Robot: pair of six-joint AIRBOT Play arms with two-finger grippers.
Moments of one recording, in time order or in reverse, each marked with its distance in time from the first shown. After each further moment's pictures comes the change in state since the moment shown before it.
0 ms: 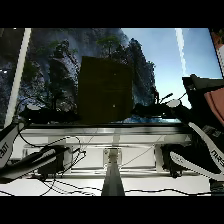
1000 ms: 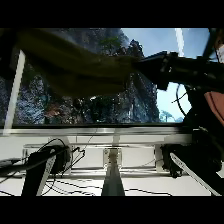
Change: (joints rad) left arm -0.020 0.727 0.809 -0.023 0.125 -0.010; right arm 0.113 0.402 0.767 -0.124 0.222 -0.036
